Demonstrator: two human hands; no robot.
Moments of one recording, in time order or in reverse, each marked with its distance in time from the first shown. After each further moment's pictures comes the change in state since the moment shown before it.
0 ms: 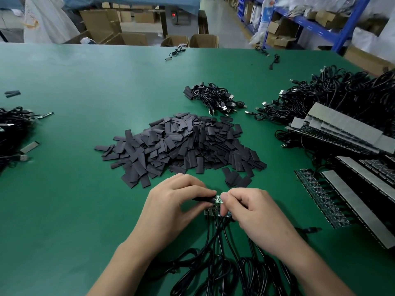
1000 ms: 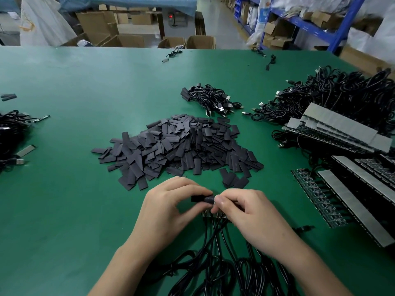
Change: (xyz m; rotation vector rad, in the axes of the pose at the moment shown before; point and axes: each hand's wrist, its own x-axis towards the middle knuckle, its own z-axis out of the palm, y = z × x) left_hand -0.001 0.000 0.002 -0.052 0.035 -0.054; right_hand -0.001 0.002 -0.001 0.008 -0.043 -0.066
